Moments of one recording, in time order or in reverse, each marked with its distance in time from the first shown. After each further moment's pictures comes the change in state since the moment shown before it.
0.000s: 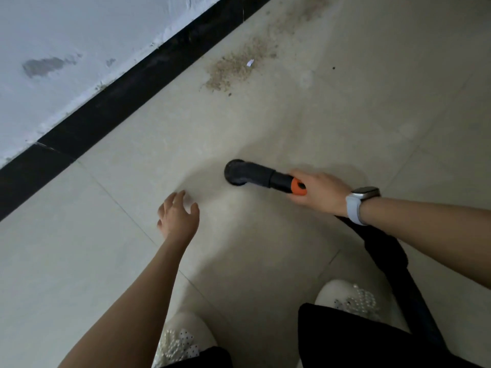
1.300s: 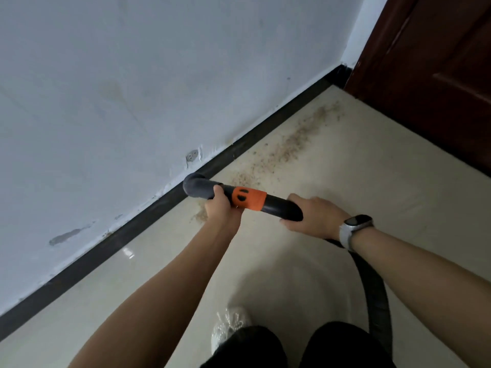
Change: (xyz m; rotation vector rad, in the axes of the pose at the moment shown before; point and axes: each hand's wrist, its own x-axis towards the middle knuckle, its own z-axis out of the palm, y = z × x) left_hand 0.096 0.382 -0.129 -1.721 -0.164 -0.484; right_hand 0.122 0.040 -0.293 0.033 -0.008 -0.079
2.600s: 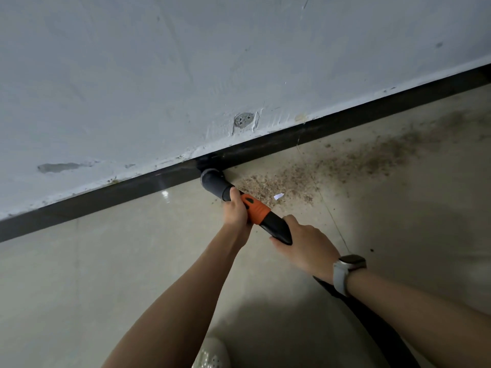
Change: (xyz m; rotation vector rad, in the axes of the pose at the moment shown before) left_hand 0.169 -0.043 -0.062 0.080 0.274 0.131; right_hand 0.142 0.008 0.132 -0.044 -0.136 -0.229
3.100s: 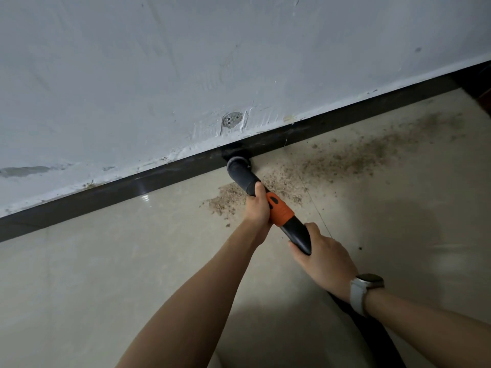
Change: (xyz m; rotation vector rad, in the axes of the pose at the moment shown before) left_hand -0.019 -0.016 0.043 0.182 -0.240 -0.053; right_hand -0.027 0.028 0.004 -0.026 0.179 0.143
